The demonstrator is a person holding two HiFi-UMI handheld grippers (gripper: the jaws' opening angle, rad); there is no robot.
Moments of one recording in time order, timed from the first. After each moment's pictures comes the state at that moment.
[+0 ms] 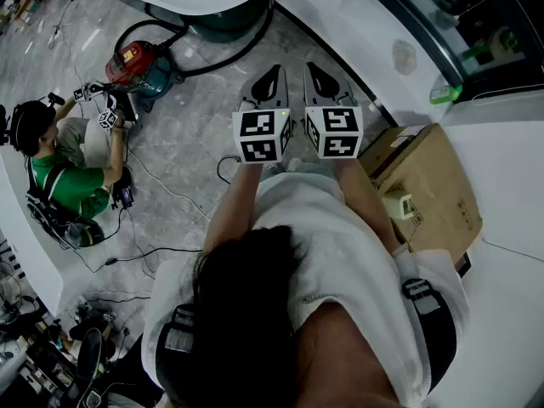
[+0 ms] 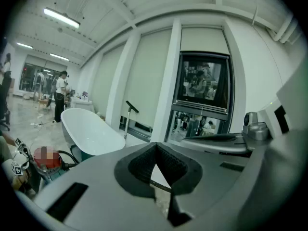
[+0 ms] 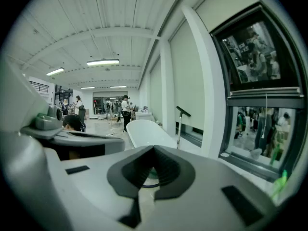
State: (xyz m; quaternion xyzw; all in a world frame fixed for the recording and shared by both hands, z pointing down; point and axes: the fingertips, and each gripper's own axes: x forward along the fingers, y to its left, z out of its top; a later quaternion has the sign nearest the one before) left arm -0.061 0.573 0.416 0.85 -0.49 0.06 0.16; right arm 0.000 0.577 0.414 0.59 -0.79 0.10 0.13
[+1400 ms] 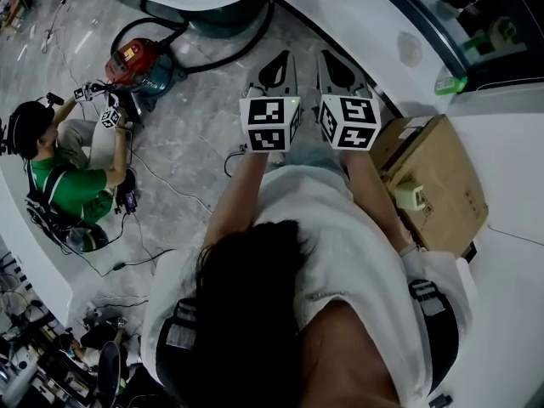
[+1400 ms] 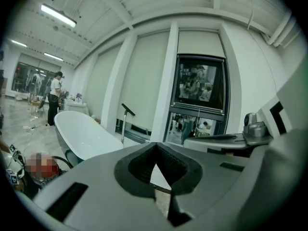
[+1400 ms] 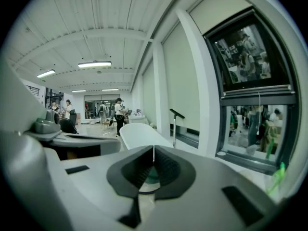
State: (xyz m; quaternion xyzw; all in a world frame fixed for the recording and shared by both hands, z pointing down) left arm -0.088 0.548 0.408 0.87 -0.47 0.05 0.14; right arm -0.016 0.558 0.407 0.63 -0.77 0.10 0.10
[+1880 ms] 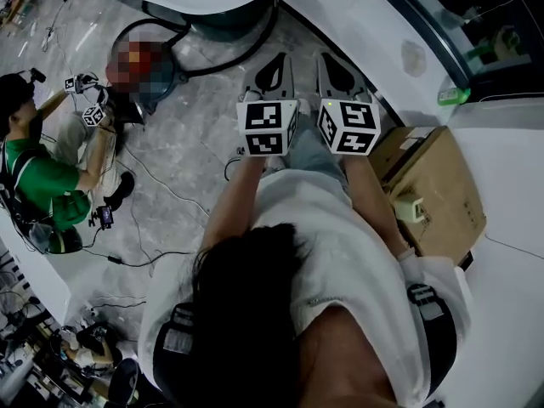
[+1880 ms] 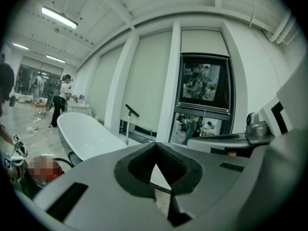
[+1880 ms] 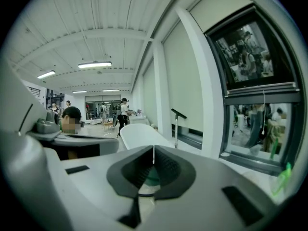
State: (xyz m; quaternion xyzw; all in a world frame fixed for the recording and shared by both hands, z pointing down) left arm -0.102 0.519 0.411 0.86 -0.49 0.05 0.13; right arm -0.023 0.529 0.410 0.62 -0.77 0.10 0.10
